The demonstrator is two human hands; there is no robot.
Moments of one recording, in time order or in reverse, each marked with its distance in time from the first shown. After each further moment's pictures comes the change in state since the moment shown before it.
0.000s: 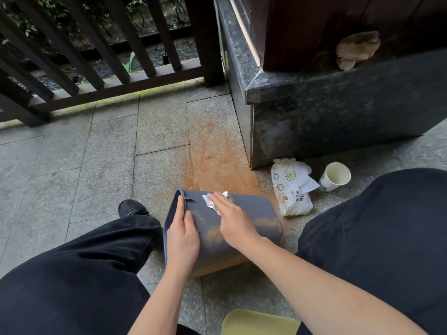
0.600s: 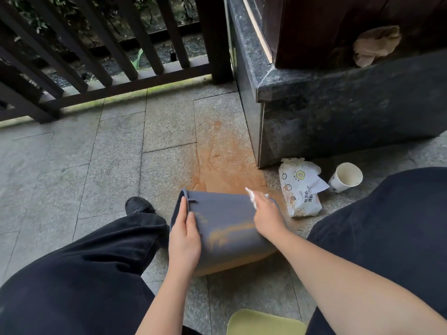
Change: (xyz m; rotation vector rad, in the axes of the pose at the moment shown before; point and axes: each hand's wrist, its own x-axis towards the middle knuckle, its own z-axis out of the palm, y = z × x) left_hand 0.003 -0.009 -0.010 -0.009 -0.005 -0.041; right_hand 0.008 0.053 -0.027 -0.081 0.029 0.313
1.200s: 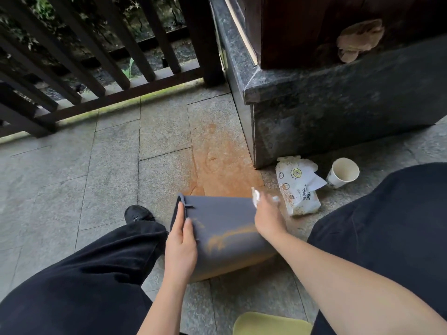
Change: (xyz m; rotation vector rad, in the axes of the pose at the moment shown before) left_hand 0.004 -0.003 -0.002 -0.009 -0.049 0.039; right_hand 0.005 0.007 0.007 0.014 0.157 0.233
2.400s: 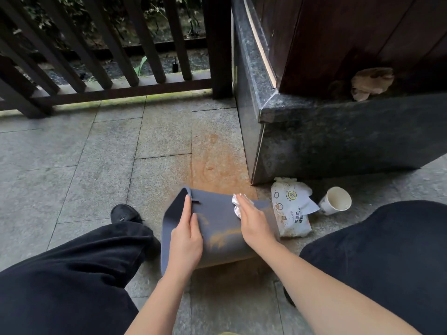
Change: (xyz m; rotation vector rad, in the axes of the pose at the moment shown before) left_hand 0.021 0.009 0.024 0.031 0.052 0.110; right_hand 0.014 -0.016 0.002 0.203 -0.142 -0.318
